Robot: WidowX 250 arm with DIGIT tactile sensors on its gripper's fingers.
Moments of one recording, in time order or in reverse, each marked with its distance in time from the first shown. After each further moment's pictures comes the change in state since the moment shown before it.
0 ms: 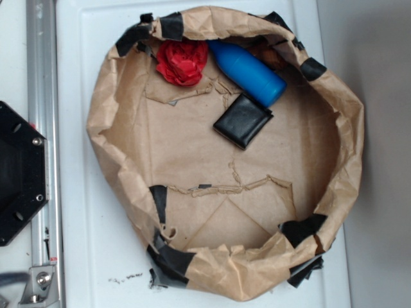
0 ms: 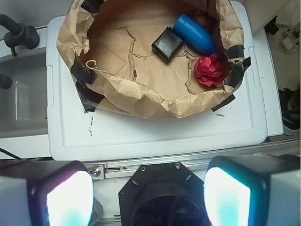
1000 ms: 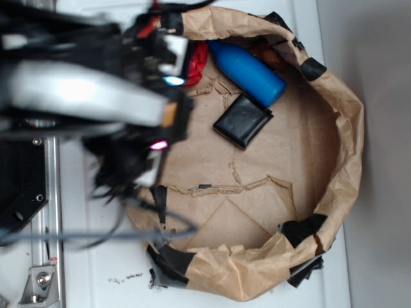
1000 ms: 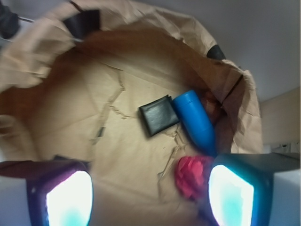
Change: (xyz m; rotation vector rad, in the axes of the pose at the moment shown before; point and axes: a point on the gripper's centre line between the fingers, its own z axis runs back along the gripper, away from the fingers) arm 0.098 0.036 -0.103 0.157 -0.164 -0.431
